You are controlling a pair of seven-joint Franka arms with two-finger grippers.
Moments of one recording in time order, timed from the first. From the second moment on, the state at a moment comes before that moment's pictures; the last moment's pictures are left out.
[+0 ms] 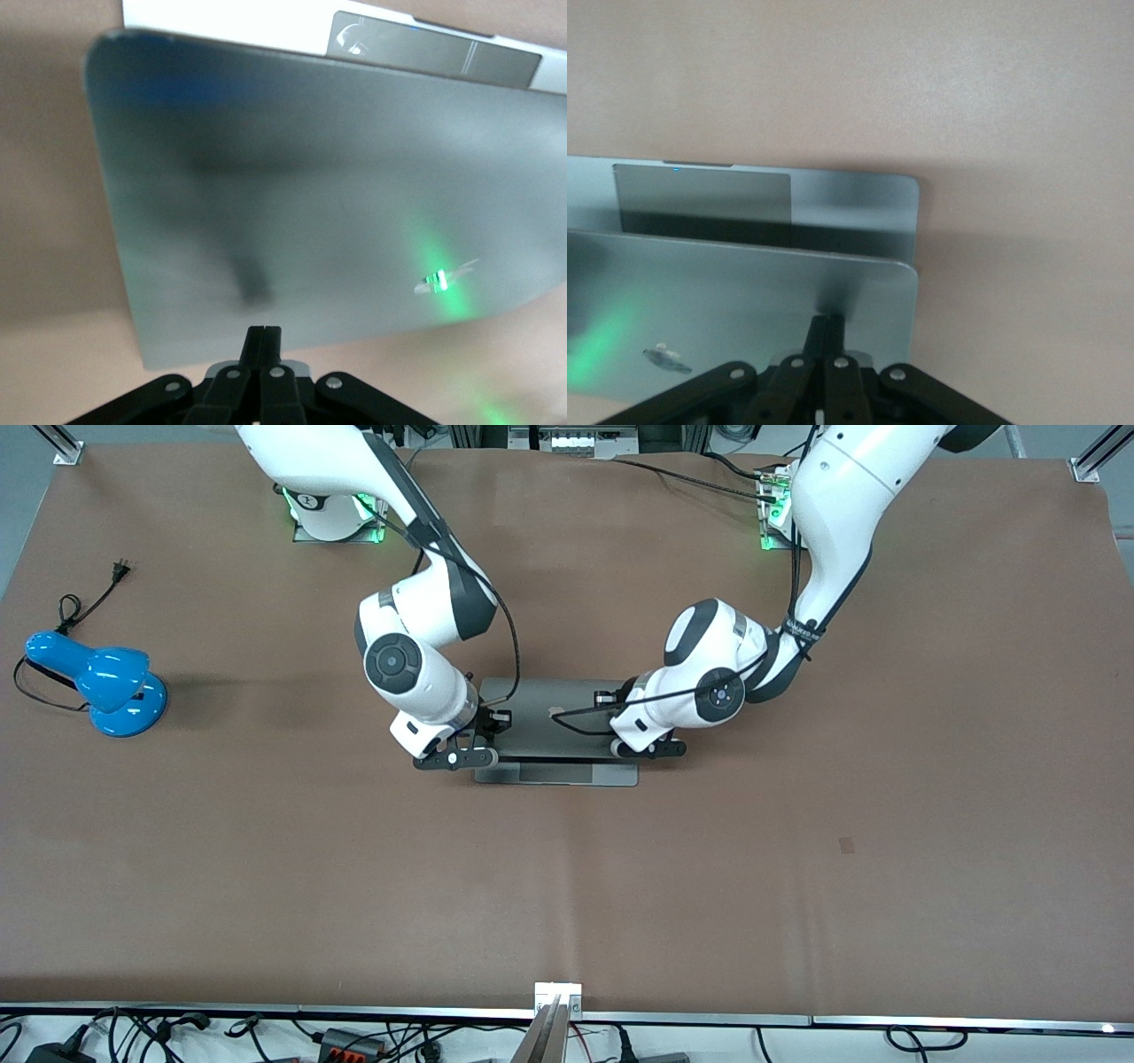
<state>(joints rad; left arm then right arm) -0.24 0.66 -0.41 -1.76 -0.34 2.25 -0.44 0.64 0.57 -0.09 -1.72 0.29 2.26 0.35</state>
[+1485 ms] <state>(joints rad) -0.21 0.76 -0.40 -1.66 -0.27 2.19 -0.43 0.65 0.74 -0.13 -1.58 0.27 2.32 0.35</state>
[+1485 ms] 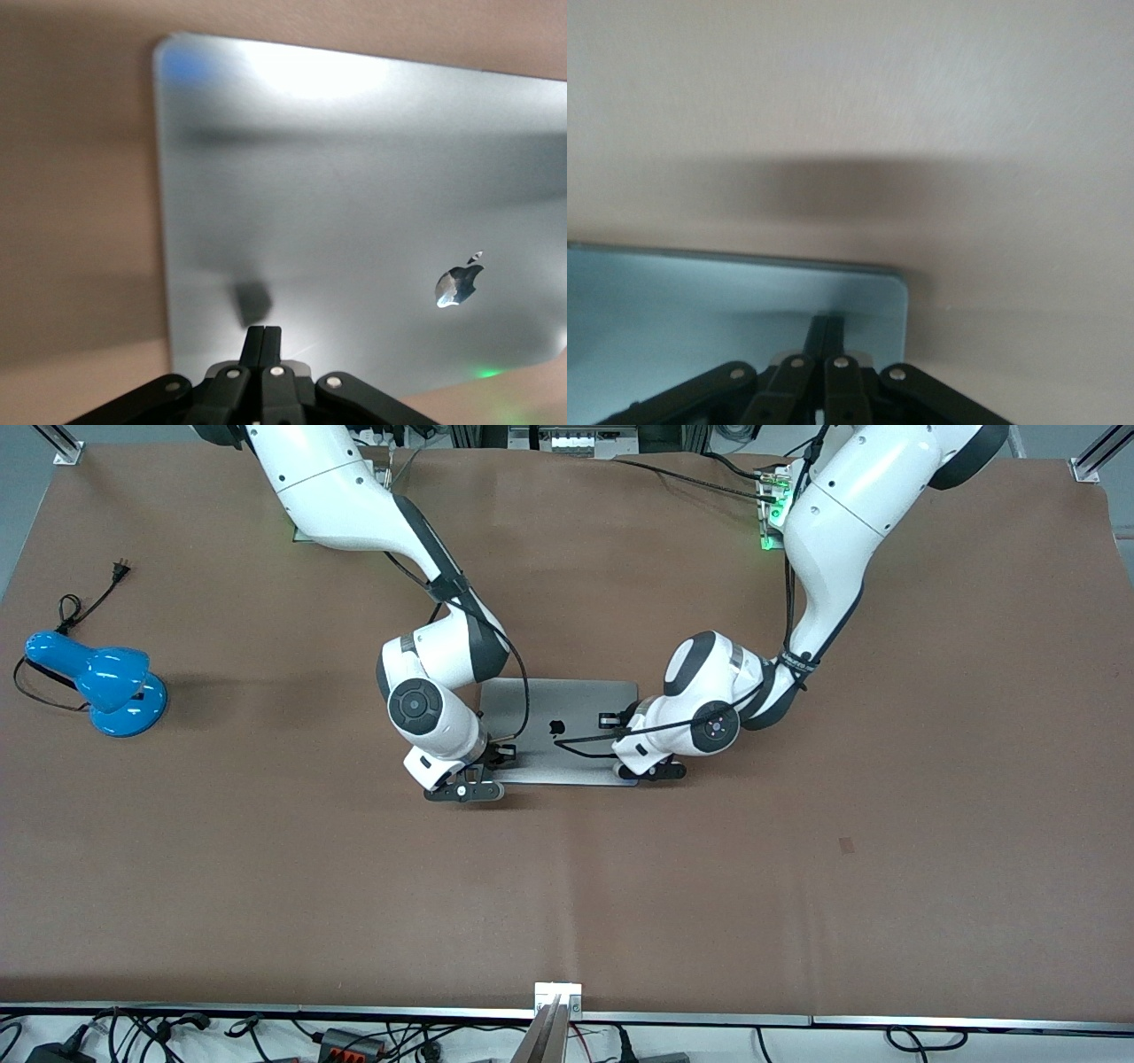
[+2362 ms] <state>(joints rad) 0.02 0.33 -0.40 -1.62 -0.20 1.61 -0.37 0.64 0.38 -0.30 -1.51 0.08 1.80 0.29</state>
